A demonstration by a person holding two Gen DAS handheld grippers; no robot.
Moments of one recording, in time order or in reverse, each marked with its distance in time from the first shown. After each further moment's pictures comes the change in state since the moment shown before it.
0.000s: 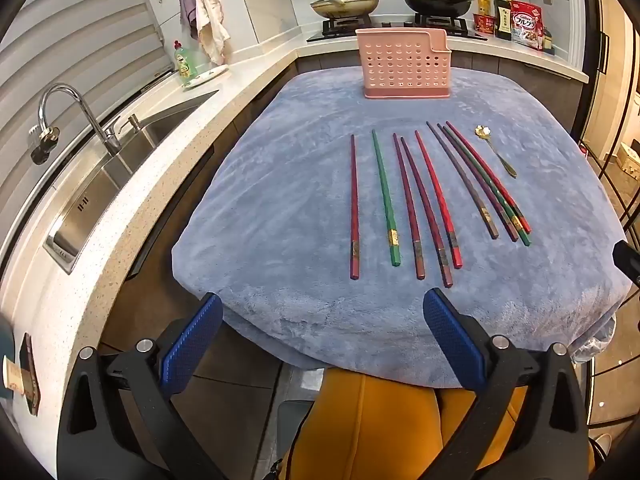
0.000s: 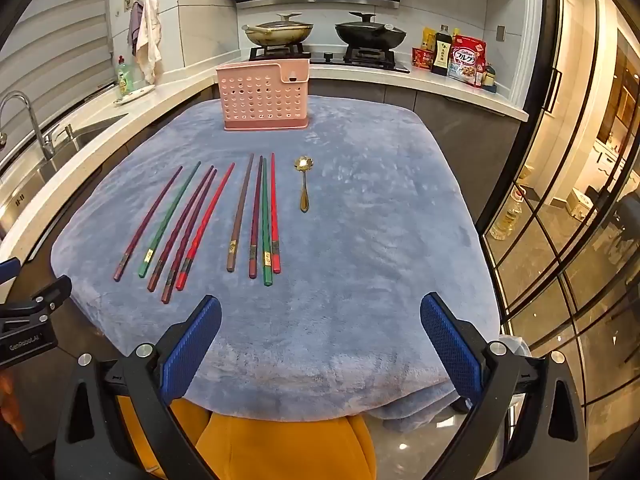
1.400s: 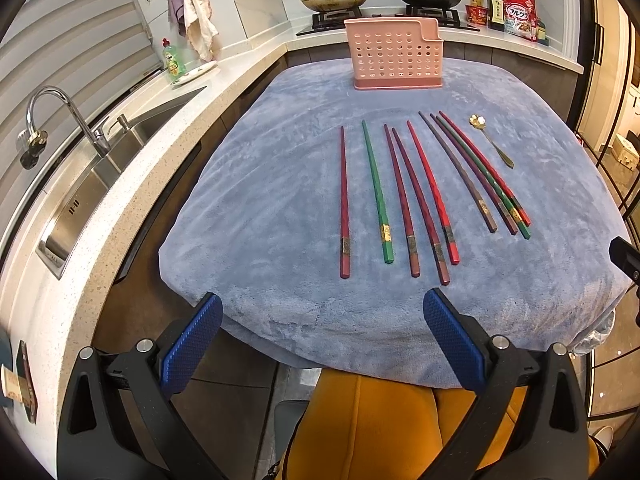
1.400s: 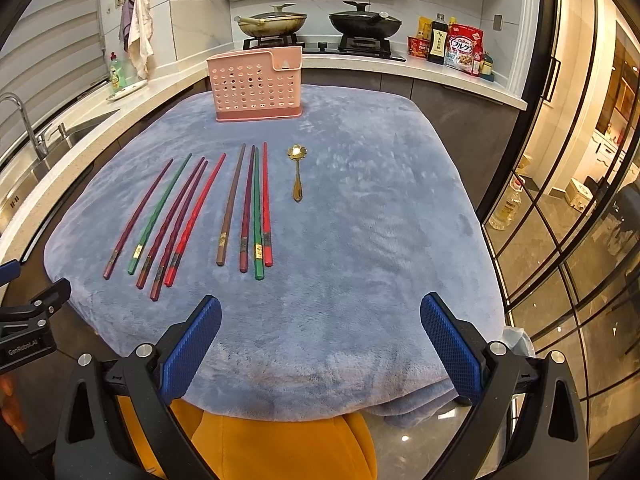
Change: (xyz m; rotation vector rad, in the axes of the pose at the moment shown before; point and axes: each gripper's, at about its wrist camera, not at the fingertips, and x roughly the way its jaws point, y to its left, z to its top) left arm 0.012 -0.007 0.000 0.020 0.025 -0.025; right arm 0.015 -0.003 0.000 0.022 0.036 0.004
